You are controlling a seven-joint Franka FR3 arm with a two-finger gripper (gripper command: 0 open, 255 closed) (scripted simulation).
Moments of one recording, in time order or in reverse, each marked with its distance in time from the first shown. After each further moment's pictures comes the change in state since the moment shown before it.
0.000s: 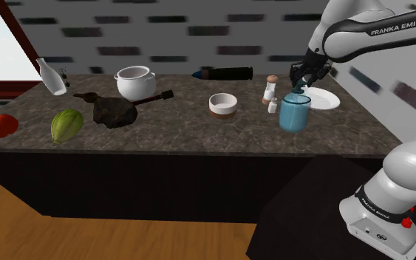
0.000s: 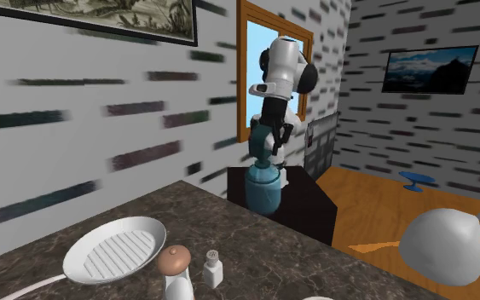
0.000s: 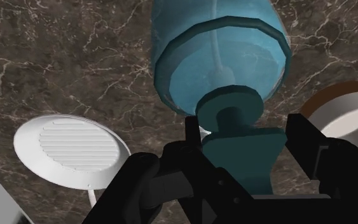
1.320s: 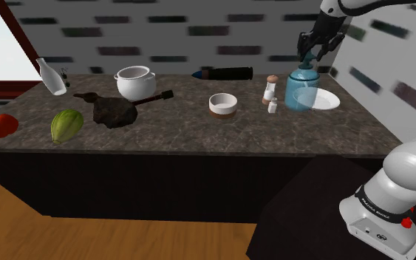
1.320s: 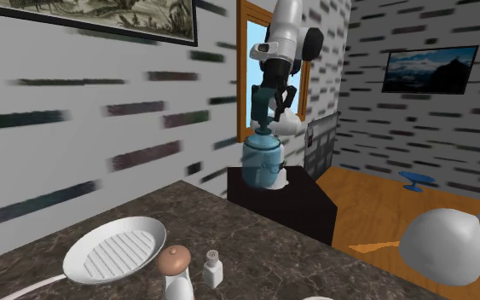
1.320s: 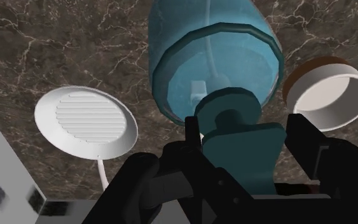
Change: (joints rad) arm 0.006 -0.019 -0.003 0.260 0.019 -0.277 -0.036
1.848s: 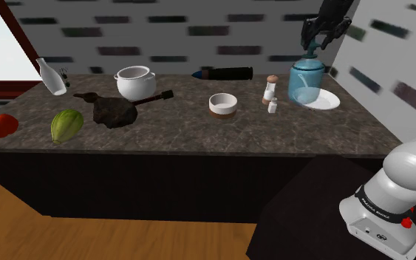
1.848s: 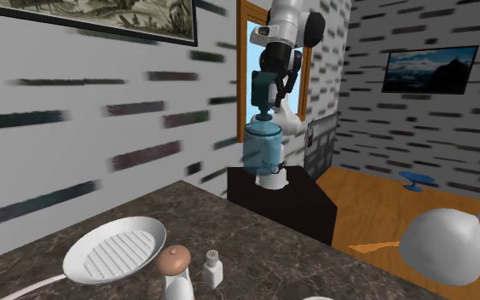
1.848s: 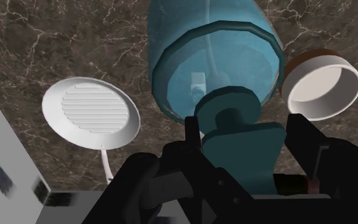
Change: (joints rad) arm -0.001 0.013 -0.001 0.117 0.003 -0.103 -0.013
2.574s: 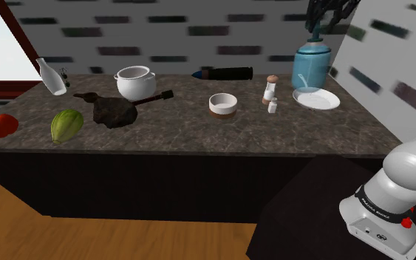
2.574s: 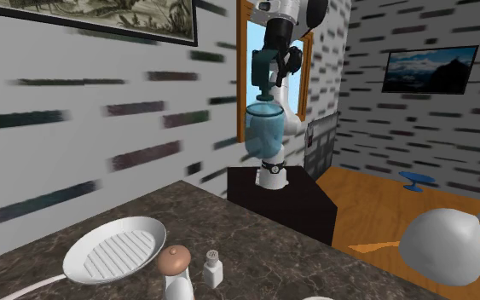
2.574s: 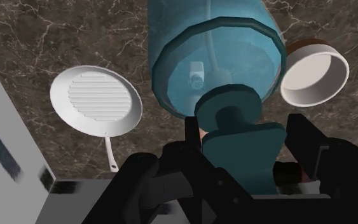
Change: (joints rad) arm -0.003 0.050 0.002 0.187 0.002 -0.137 -0.015
